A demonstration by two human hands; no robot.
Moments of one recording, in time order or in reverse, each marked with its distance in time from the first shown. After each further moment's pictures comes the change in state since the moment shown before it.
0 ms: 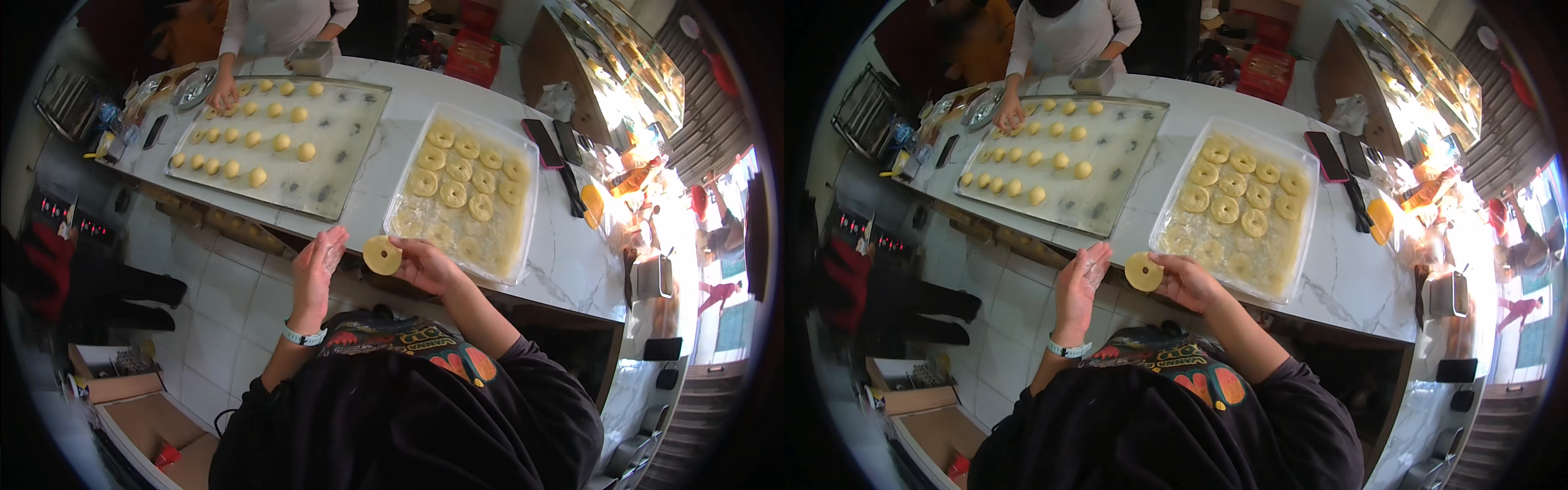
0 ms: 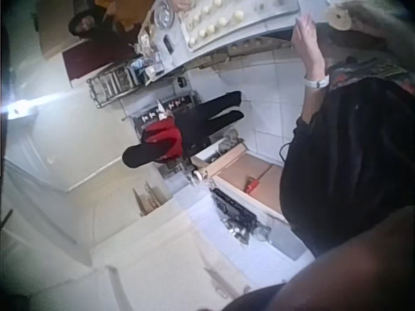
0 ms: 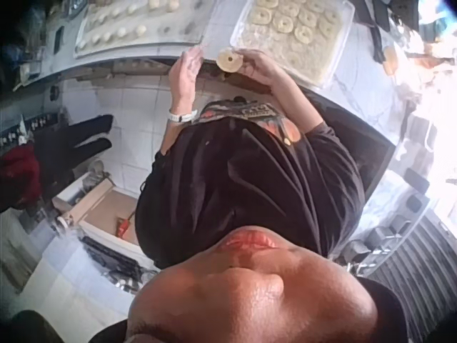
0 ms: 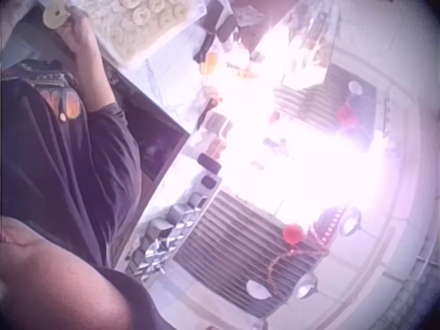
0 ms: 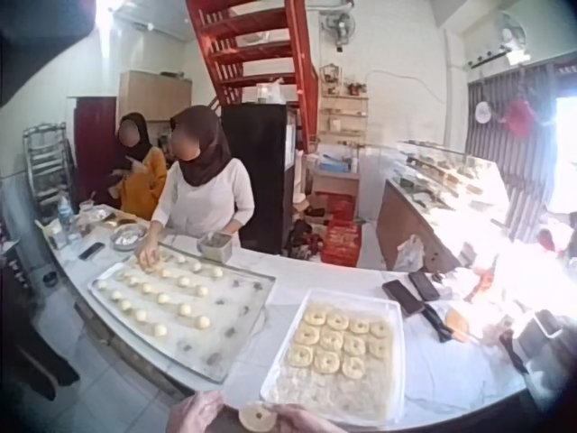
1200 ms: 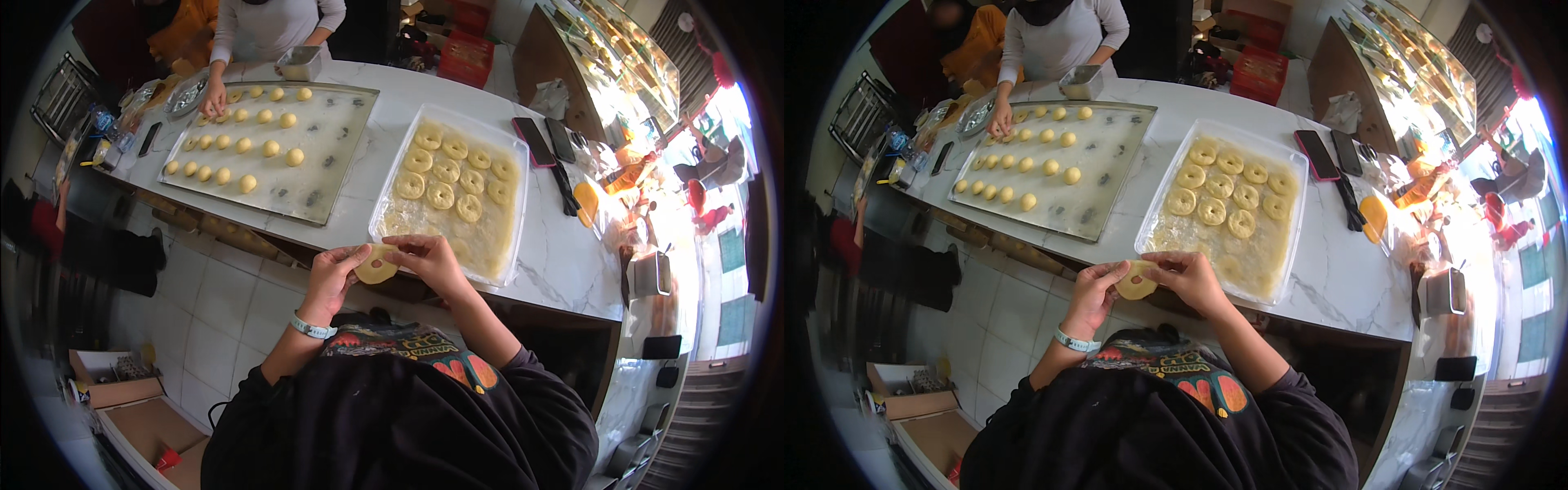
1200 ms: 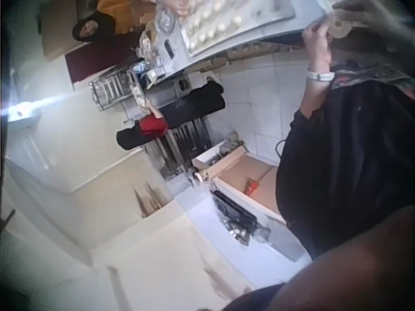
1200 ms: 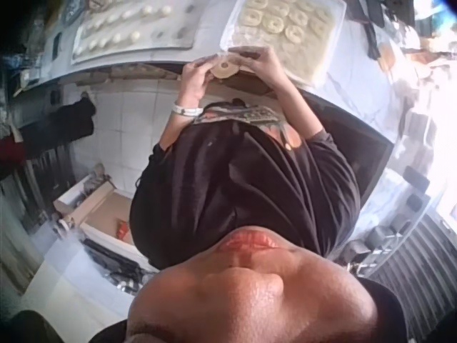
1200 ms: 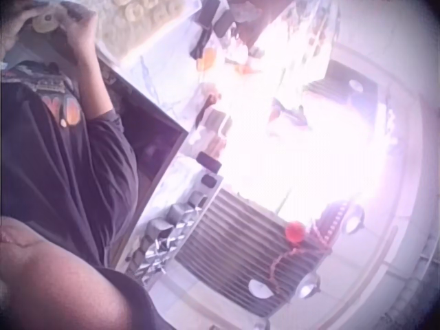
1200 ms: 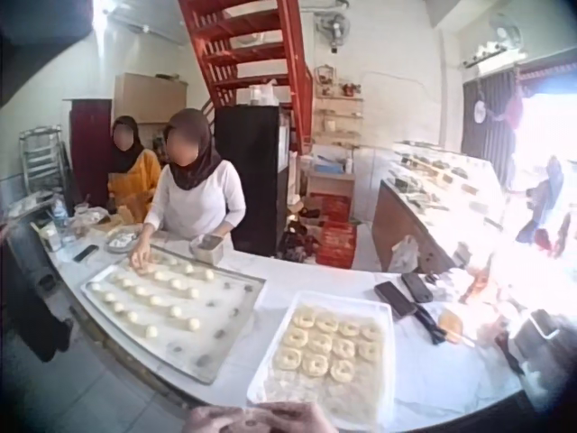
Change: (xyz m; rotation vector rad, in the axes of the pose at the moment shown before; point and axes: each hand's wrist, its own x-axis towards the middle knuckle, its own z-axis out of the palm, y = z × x) left_hand 0.005 -0.014 0.037 -0.015 -0.084 -0.306; right_hand -0.029 -0.019 0.006 -0.810 0.192 -0.335
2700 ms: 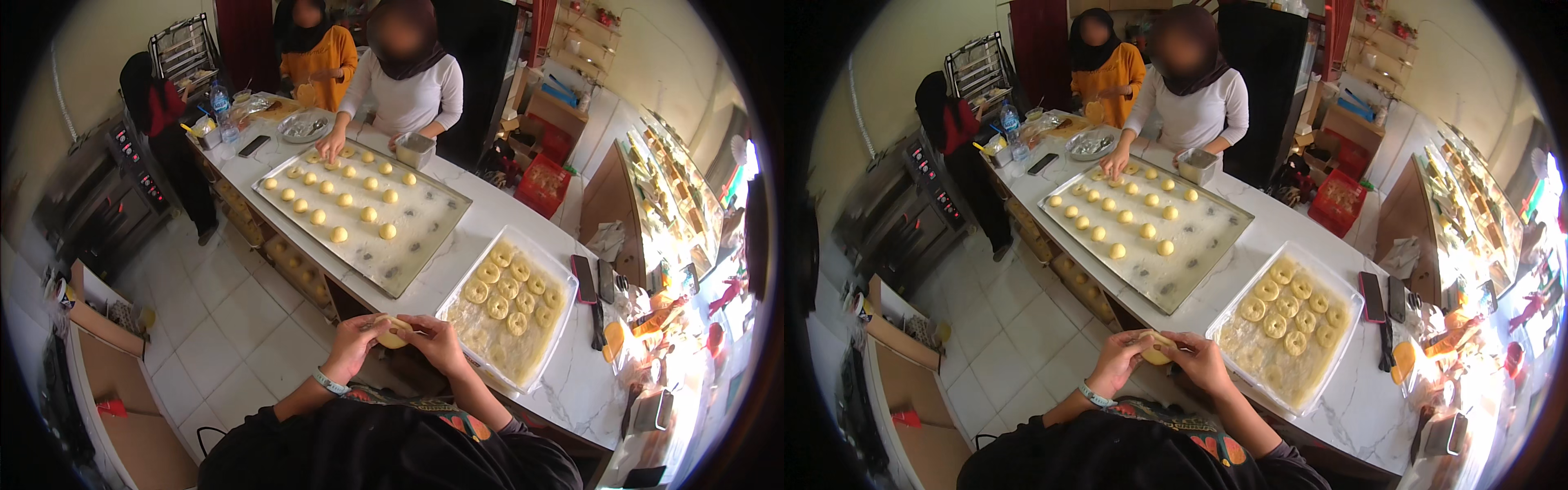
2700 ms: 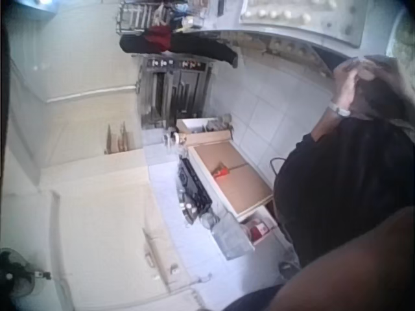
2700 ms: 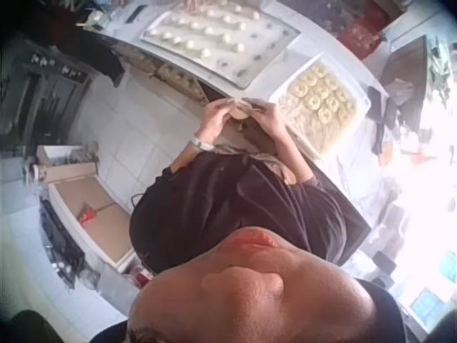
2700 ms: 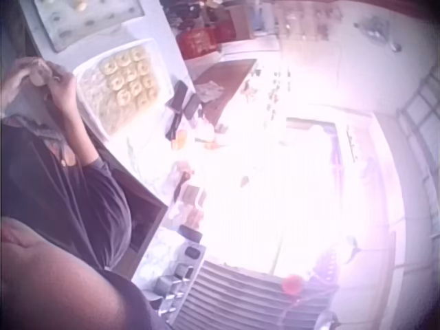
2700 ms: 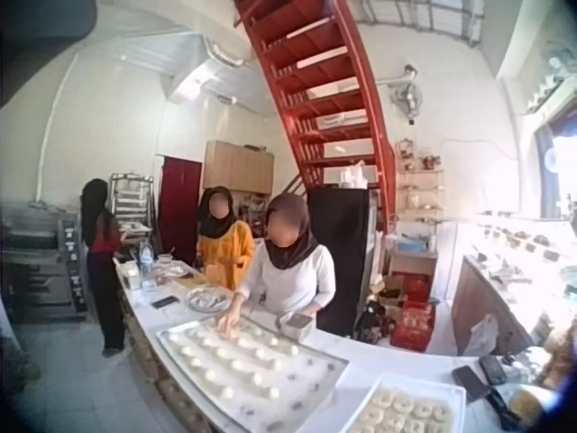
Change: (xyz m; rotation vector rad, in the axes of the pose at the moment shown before) left_hand -0.034 0.002 -0.053 -0.169 0.162 0.277; right_hand 0.028 -0.007 0.066 -0.117 -0.258 -0.167
